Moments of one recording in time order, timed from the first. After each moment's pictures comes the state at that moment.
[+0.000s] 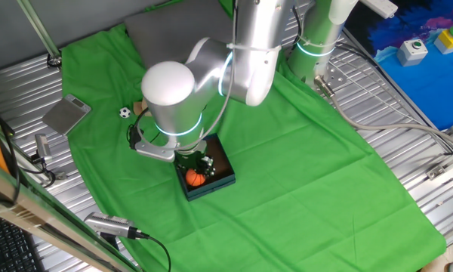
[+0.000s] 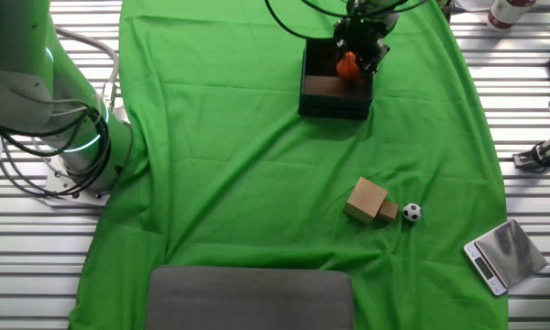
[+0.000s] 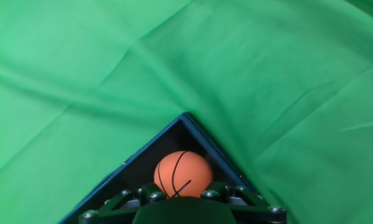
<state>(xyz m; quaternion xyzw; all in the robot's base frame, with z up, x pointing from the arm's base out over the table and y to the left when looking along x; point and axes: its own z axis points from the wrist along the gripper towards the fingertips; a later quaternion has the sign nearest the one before) 0.516 0.189 0.070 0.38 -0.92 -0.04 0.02</state>
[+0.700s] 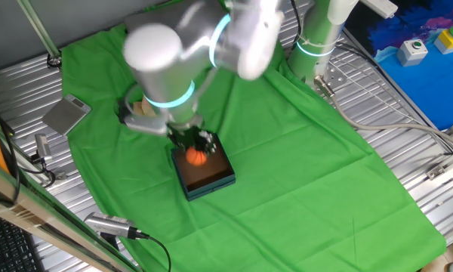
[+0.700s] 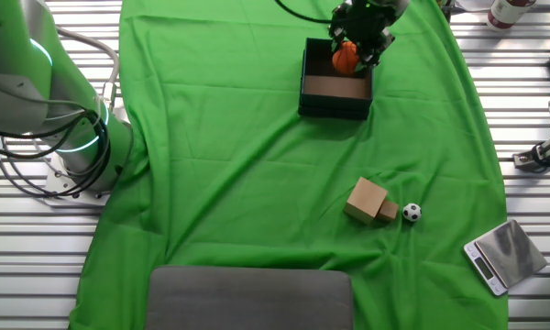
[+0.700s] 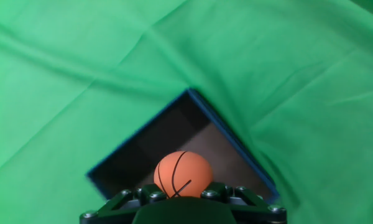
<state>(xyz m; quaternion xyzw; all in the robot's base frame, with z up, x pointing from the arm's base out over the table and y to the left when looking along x) 0.502 0.146 0.148 0.40 -0.91 -0.05 0.05</state>
